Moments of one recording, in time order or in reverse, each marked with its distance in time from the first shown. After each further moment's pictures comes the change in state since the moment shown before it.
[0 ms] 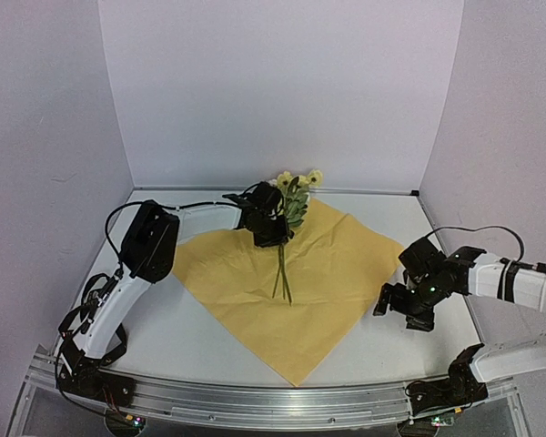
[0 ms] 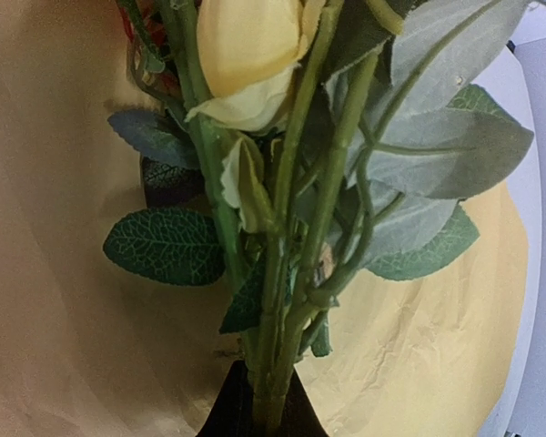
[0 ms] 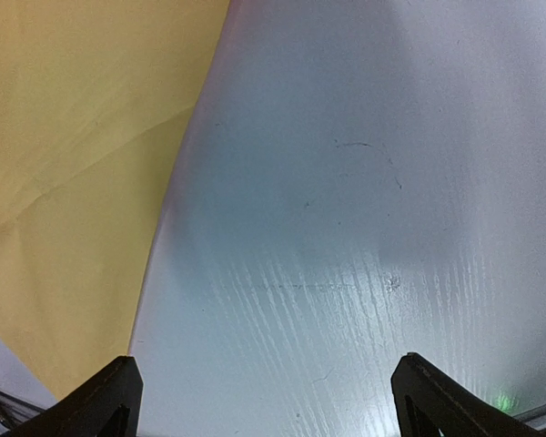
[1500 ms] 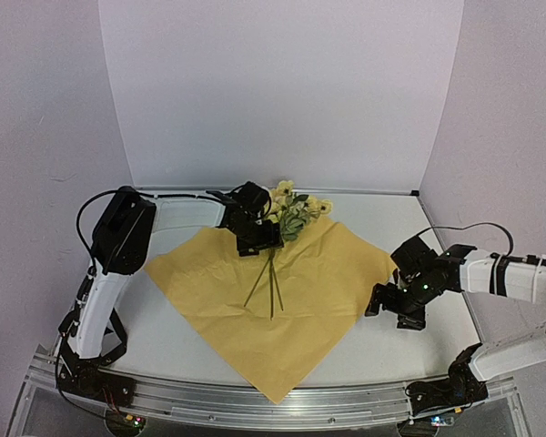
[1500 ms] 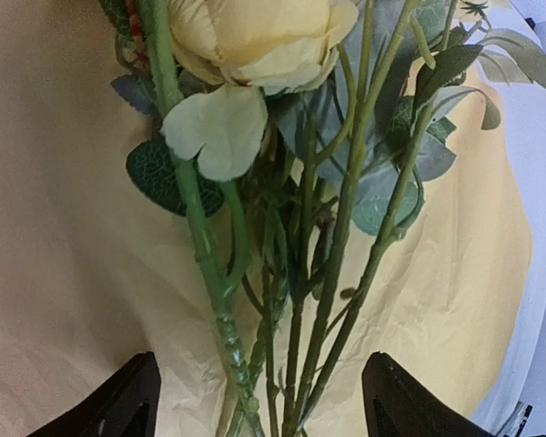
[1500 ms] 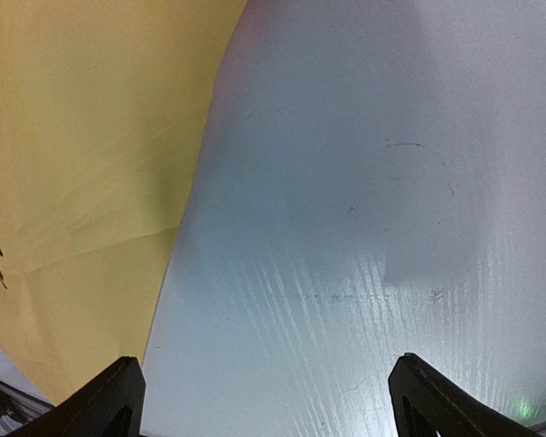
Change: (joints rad) left arm -0.002 -0.261 -0.343 -0.013 -0.007 0.009; right arm 0.025 0.072 0.017 0.058 -0.055 -0.012
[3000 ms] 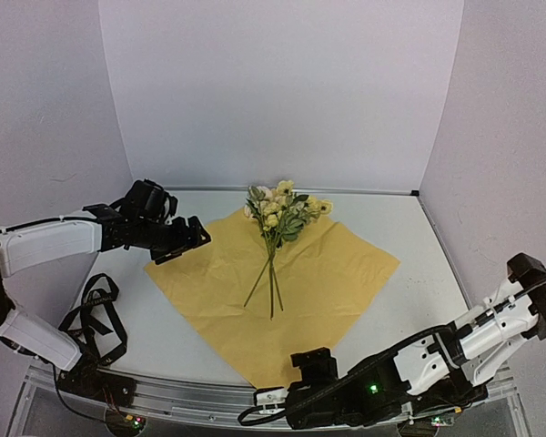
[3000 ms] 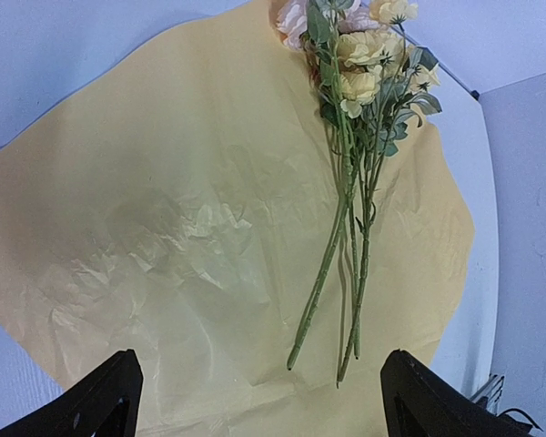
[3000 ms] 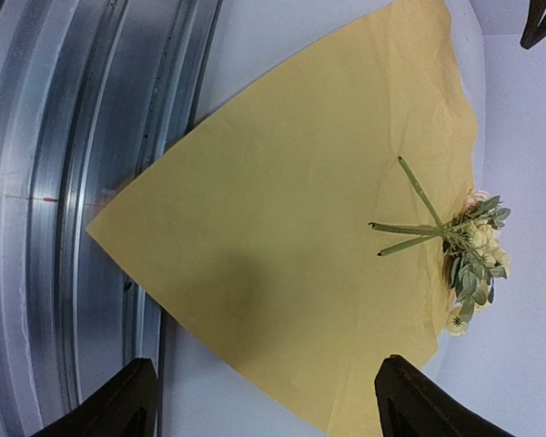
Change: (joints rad) left arm 0.151 -0.992 -0.931 0.115 -0.052 0.012; right arm 1.156 0.411 0.280 0.213 0.781 -1.154
